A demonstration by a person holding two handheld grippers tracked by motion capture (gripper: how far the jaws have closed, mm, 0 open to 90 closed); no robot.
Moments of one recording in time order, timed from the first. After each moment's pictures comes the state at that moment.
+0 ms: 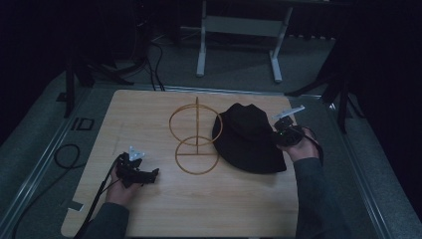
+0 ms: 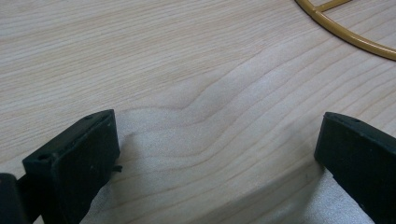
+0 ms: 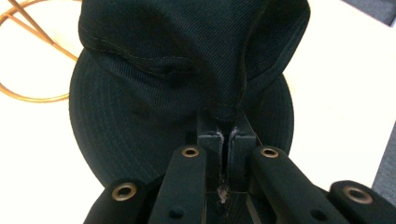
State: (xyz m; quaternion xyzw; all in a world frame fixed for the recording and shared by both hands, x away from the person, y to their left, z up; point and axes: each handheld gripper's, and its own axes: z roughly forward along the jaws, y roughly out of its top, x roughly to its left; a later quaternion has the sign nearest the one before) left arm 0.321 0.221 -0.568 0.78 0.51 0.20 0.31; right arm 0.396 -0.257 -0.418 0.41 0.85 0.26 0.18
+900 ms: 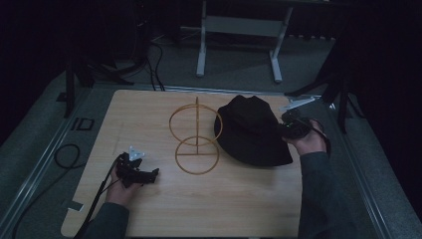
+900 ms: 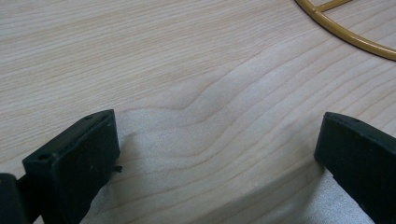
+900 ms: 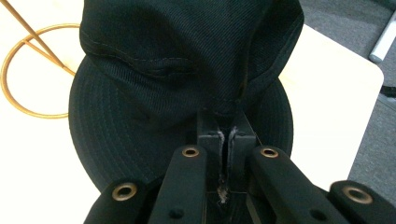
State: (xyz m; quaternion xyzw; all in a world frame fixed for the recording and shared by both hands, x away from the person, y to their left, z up) left arm 0.321 0.221 -0.568 0.78 0.50 0.20 0.31; right arm 0.396 -0.265 -0.384 0.40 0.85 0.28 0.20
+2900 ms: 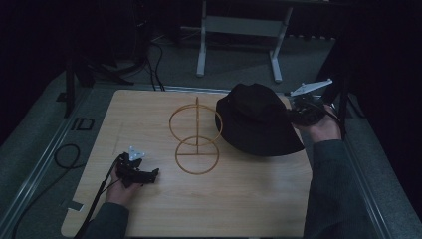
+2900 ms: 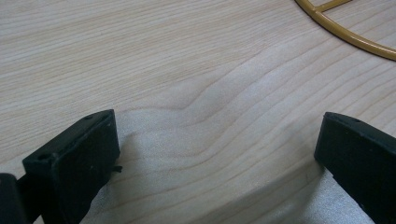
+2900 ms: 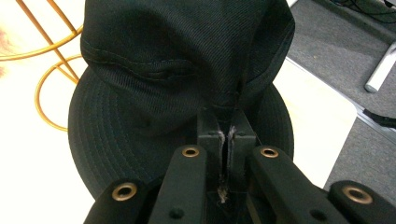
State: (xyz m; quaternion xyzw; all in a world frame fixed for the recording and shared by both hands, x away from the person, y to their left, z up) left arm 0.321 0.221 -0.567 0.78 0.51 0.20 0.31; right arm 0.397 -0.277 -0.327 0.37 0.85 0.31 0.20
